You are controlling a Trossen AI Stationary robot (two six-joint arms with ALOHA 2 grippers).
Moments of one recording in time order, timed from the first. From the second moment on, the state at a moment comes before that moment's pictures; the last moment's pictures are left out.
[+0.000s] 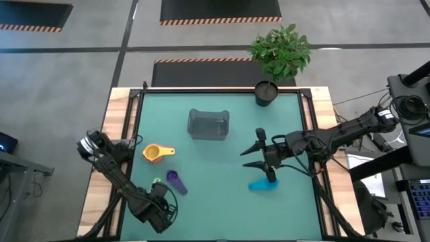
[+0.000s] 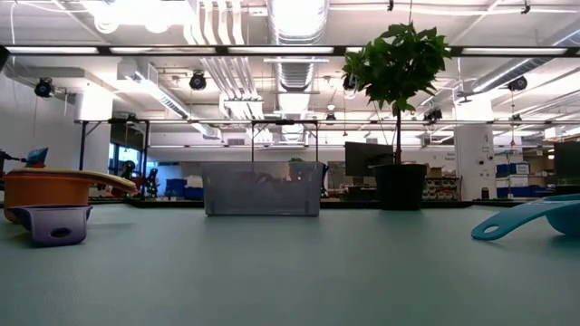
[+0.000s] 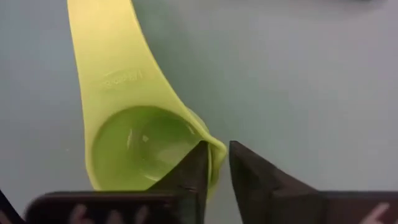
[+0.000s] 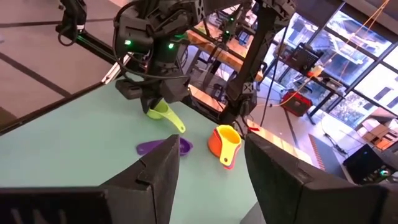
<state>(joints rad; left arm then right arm) -0.87 1.79 1.13 -0.97 -0.03 -1.99 0.27 1.09 0.75 0.21 0.05 -0.46</state>
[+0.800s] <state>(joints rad) -0.78 1.74 1.47 -1.57 -0.52 -0.55 0.27 1.09 0.75 0.21 0.05 -0.48</state>
